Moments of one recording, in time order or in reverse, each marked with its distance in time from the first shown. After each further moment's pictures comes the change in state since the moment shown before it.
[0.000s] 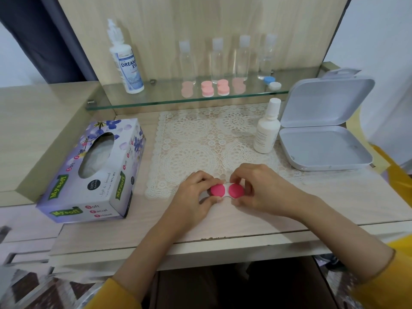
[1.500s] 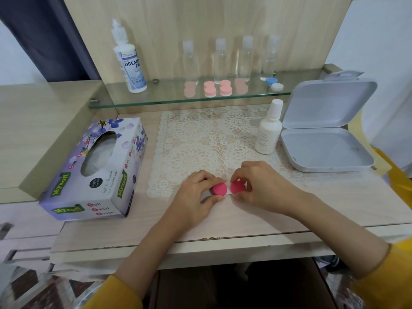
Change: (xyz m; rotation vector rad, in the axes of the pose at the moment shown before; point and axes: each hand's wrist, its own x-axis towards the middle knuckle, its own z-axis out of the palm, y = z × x) left_hand 0.002 -0.003 0.003 0.038 0.023 0.025; right_hand 0.008 -0.002 0.000 -0.072 -0.009 0.059
